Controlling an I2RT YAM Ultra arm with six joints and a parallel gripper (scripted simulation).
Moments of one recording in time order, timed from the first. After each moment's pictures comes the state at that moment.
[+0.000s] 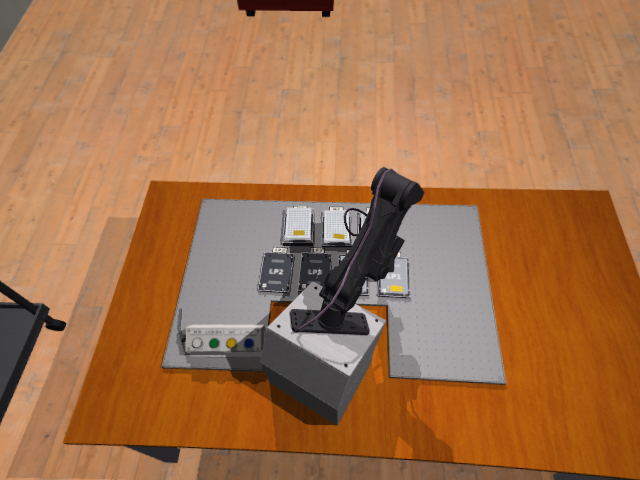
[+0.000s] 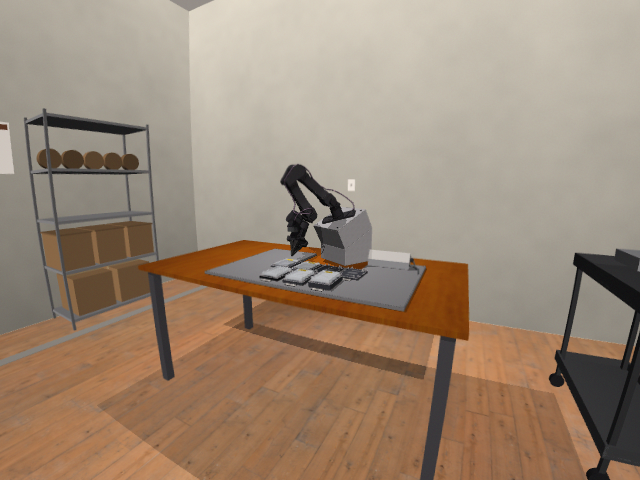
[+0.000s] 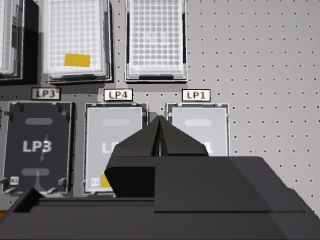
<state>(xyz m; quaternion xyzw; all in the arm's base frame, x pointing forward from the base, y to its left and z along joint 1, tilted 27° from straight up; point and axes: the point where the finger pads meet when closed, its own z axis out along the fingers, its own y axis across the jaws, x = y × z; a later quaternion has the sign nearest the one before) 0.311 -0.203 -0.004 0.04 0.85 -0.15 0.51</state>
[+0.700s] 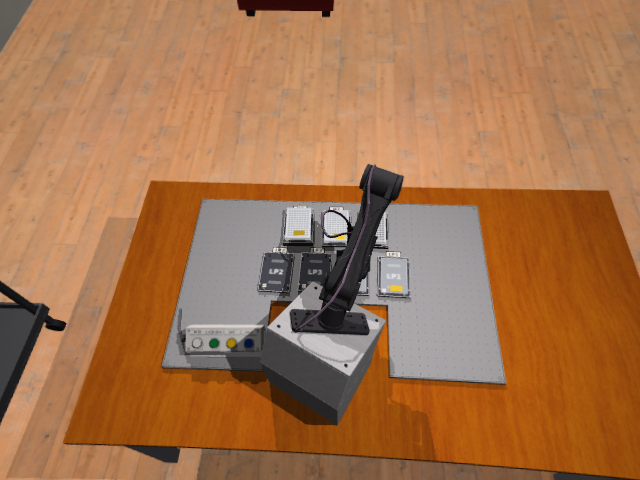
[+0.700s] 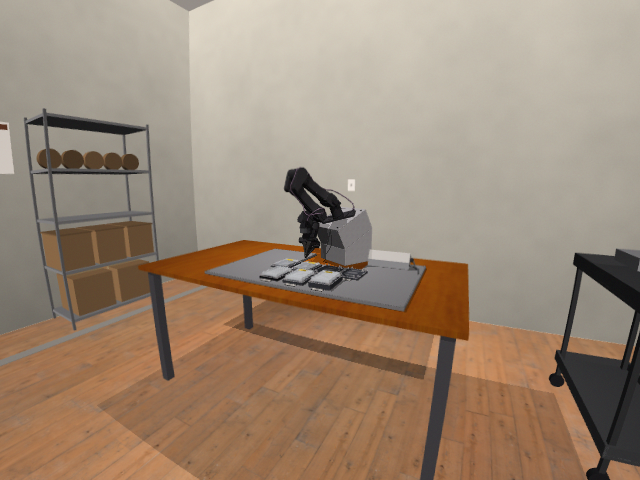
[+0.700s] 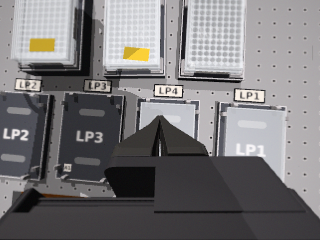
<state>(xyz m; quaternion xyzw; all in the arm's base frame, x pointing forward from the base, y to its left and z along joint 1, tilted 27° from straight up) 0.323 -0.128 -0.023 0.01 0.86 -0.12 0.50</state>
